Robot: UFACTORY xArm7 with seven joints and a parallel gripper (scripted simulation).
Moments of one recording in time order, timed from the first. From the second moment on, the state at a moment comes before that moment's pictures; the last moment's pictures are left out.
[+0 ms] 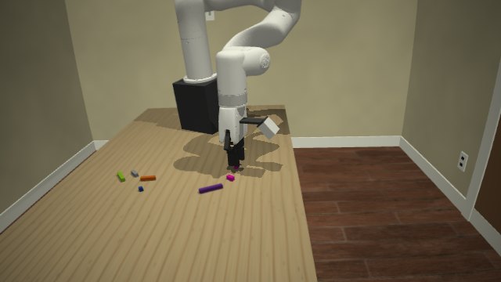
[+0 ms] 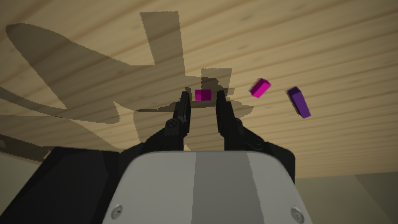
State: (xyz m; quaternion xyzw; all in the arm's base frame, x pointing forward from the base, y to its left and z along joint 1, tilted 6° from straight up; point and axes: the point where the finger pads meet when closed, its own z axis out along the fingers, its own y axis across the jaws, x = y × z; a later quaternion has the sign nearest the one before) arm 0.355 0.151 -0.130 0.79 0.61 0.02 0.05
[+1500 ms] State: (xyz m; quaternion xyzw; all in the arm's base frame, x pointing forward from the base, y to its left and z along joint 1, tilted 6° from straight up) arm 0.355 0.151 -0.136 0.79 0.61 0.02 0.05
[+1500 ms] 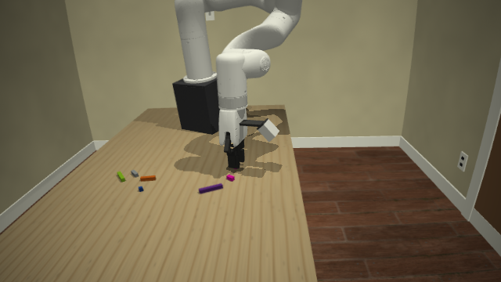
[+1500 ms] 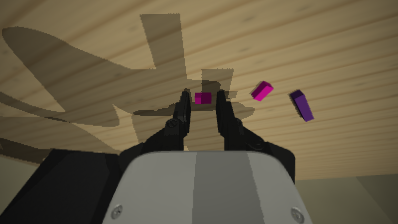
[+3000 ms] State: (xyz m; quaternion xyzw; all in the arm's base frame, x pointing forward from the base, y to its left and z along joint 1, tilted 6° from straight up) arm 0.356 0.151 -0.144 0.79 0.61 0.02 0.05
